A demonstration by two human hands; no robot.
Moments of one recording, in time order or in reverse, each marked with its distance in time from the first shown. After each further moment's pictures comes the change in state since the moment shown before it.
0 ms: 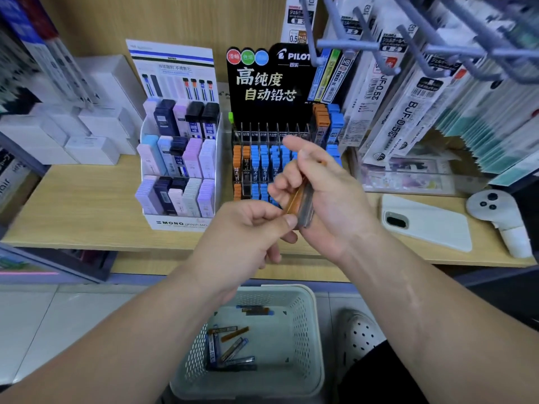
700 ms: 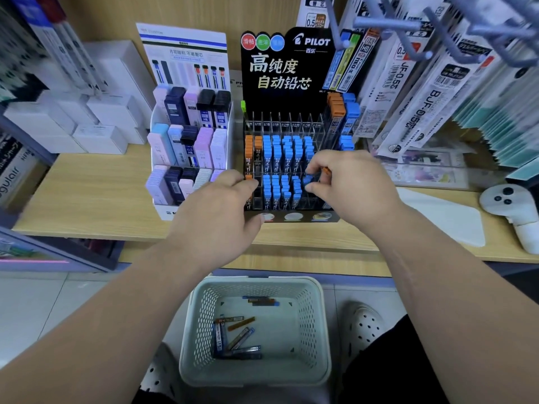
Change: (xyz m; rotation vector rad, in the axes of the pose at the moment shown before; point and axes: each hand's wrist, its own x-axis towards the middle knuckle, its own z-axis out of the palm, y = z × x) left_hand 0.025 -0.017 -0.054 1.223 0.116 0.359; right_hand 0.034 -0.010 -0.054 -1.810 0.013 -0.325
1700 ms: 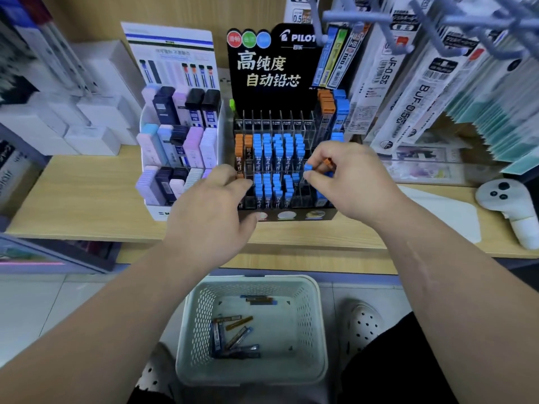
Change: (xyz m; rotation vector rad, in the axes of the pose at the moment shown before) left_hand 0.001 0.004 0.007 0.042 0.093 0.005; right_hand -0.004 0.006 -0.009 0.255 0.018 0.052
